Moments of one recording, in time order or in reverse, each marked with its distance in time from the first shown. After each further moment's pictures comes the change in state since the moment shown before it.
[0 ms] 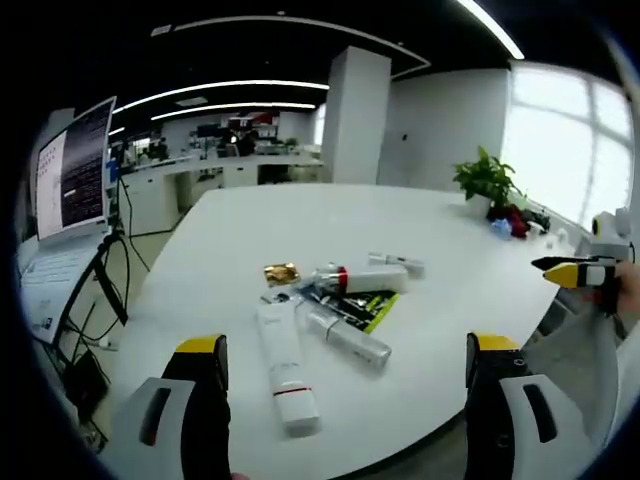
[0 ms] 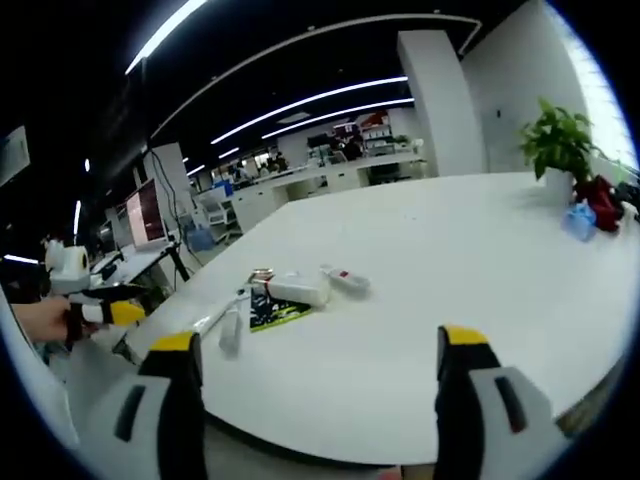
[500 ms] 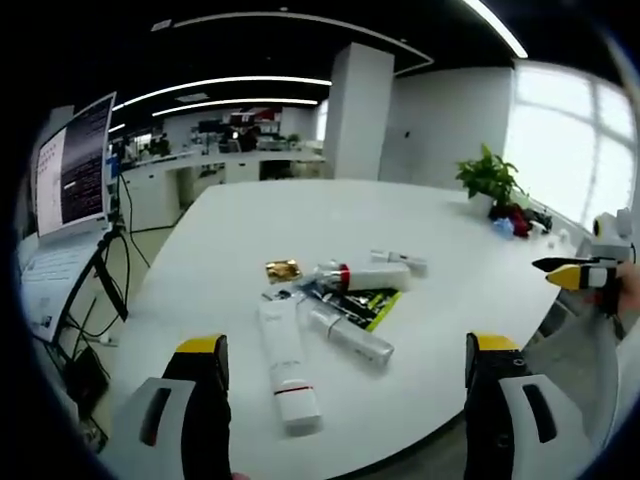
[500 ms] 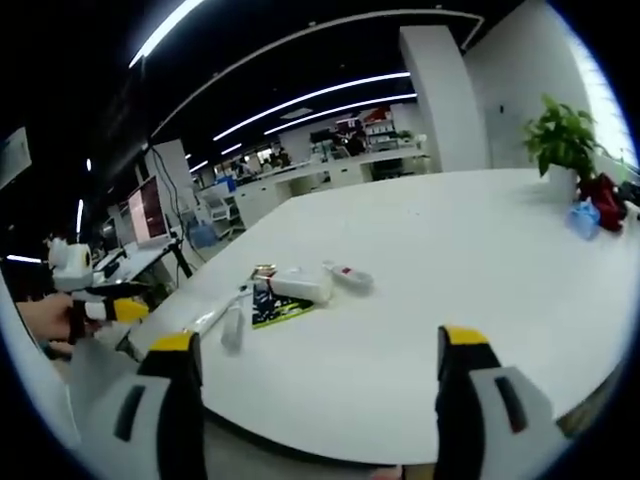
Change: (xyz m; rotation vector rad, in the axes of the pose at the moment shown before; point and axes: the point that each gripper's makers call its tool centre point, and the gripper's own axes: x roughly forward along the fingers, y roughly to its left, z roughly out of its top) left arm 0.002 0.002 -0.001 -0.012 0.017 0.009; right arm 0.003 0.001 -0.002 0.002 0.027 0.021
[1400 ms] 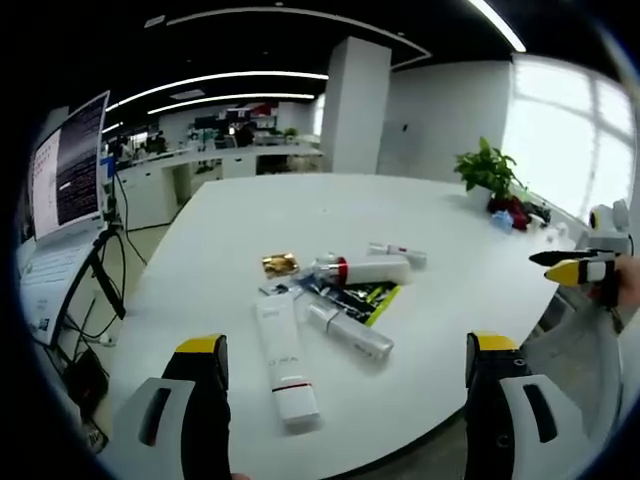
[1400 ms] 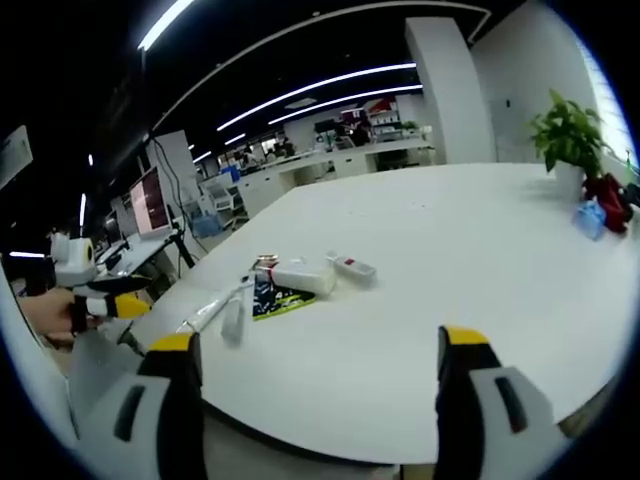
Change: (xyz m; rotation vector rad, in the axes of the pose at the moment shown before) left arm 0.005 -0.002 -0.006 0.013 0.030 -0.007; right arm 0.006 -0.002 -0.006 -0.009 0.041 0.017
